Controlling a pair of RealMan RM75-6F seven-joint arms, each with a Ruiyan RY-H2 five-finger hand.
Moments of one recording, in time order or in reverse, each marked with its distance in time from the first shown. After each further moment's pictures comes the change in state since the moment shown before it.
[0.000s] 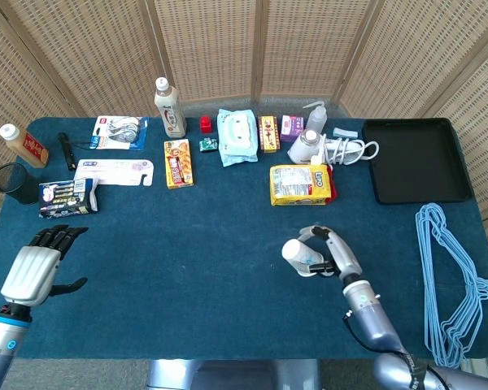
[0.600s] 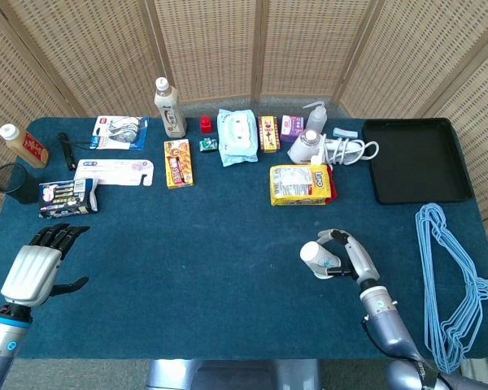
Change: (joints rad) left arm 0.001 0.015 -0.002 -0.036 0.009 0.012 0.027; right arm -0.057 0.013 -0.042 0.096 -0.110 0.018 0.138
